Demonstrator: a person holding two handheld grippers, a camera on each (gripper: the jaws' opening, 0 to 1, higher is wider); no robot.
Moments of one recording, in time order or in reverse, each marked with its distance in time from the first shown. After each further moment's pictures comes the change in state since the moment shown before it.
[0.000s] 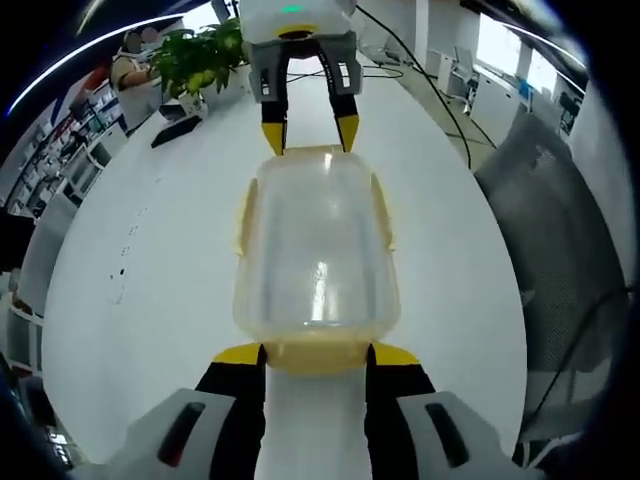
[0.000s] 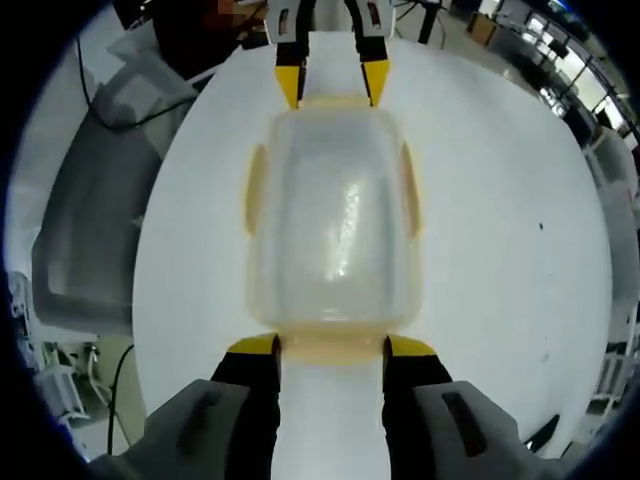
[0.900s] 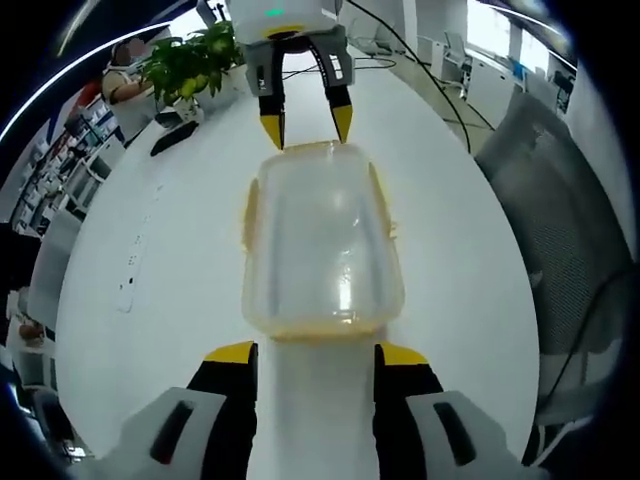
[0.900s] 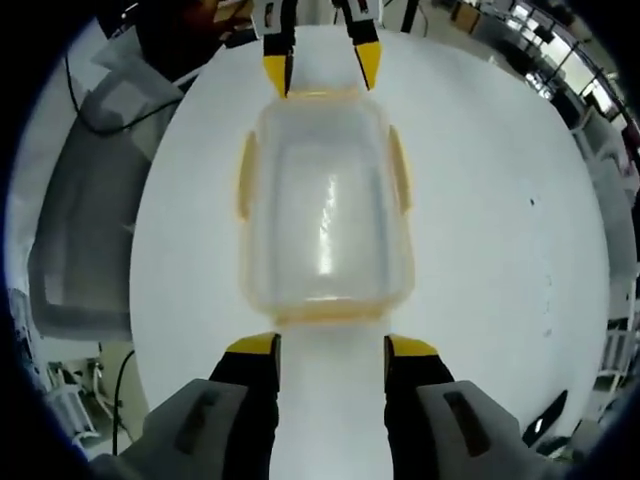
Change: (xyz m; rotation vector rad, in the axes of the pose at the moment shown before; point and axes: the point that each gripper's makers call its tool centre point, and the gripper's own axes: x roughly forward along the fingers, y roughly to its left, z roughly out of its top) left arm -0.004 0.005 -0.005 0.065 0.023 0.030; right arm -0.005 -0.004 -0.011 0.096 -0.001 -0.047
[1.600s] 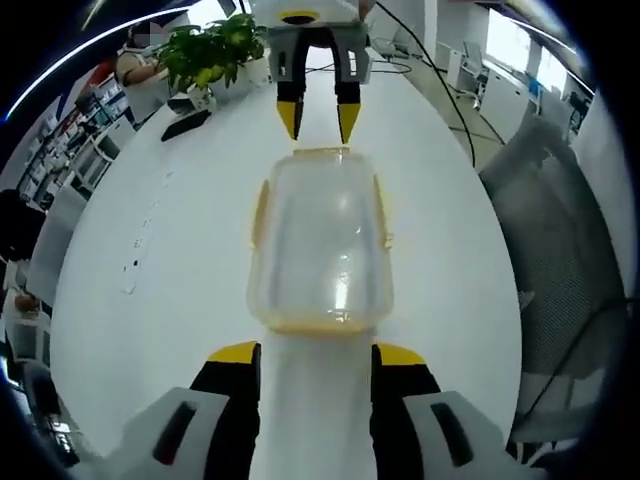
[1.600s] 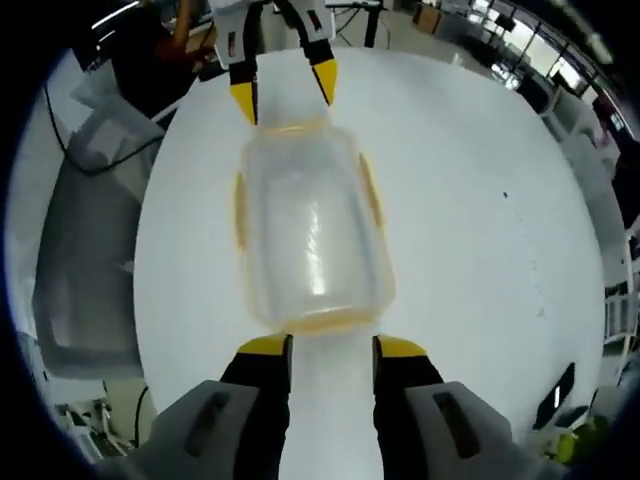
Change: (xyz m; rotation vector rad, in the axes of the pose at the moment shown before) left arm -0.015 0.001 0.002 -0.100 0.021 0.013; right arm -0.018 0.003 0.016 0.146 -0.101 -0.054
